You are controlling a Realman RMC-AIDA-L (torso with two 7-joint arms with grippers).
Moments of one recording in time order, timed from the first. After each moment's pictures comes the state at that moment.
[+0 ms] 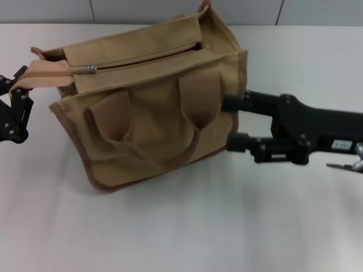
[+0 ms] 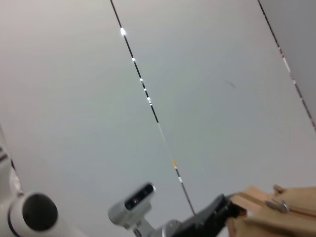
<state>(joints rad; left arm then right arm) -0.26 -2.07 0.34 0.35 1.60 1.83 -0.58 0.62 2.08 -0.68 -0.44 -1.82 -1.93 1.34</state>
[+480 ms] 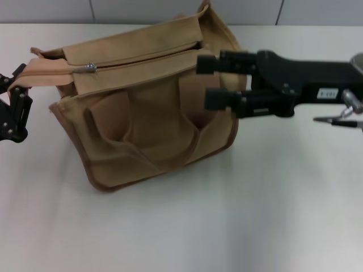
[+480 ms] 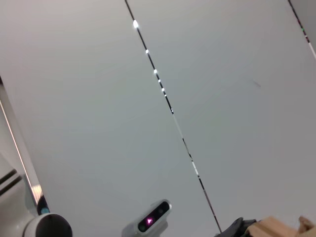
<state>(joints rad) -0.26 -2.07 0.34 0.34 1.59 1.85 -0.58 0.75 2.08 -0.69 -0.52 -1.79 -1.93 1.51</state>
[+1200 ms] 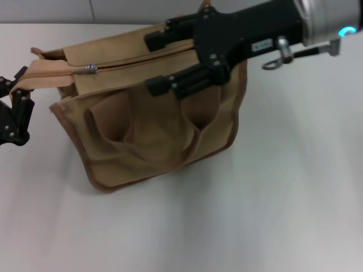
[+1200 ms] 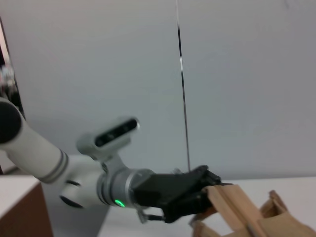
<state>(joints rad) -0.26 -2.07 0.35 0.32 1.58 1.86 -0.58 0.94 2.07 -0.95 -0.82 -1.88 -1.71 1.62</state>
